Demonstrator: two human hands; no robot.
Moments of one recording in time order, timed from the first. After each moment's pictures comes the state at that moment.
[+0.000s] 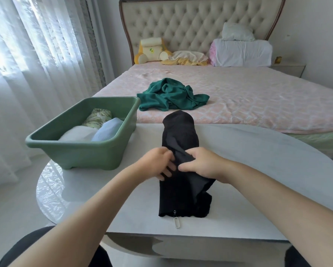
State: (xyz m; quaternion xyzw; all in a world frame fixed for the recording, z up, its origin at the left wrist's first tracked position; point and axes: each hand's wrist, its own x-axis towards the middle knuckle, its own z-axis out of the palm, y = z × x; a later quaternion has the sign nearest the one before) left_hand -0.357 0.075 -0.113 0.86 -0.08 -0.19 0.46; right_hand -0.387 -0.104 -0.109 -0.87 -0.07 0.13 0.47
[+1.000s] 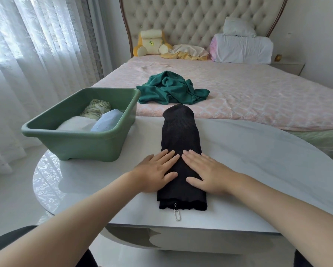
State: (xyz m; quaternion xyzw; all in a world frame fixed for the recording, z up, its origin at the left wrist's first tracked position) left_hand -0.348 0.099 -0.186 0.94 -0.34 -0.05 0.00; right_hand -0.382 -0.136 -0.179 -0.97 -0.23 0.07 0.02
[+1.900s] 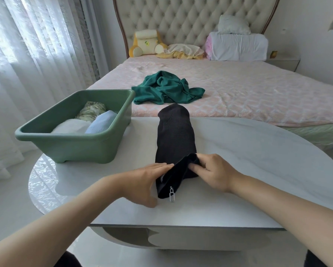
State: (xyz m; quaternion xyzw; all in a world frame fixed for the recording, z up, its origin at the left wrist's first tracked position) left_hand -0.375 0.123 -0.156 0.88 -0.42 -0.15 0.17; right_hand -0.407 -0.145 -0.163 -0.92 -0.19 -0.07 0.34
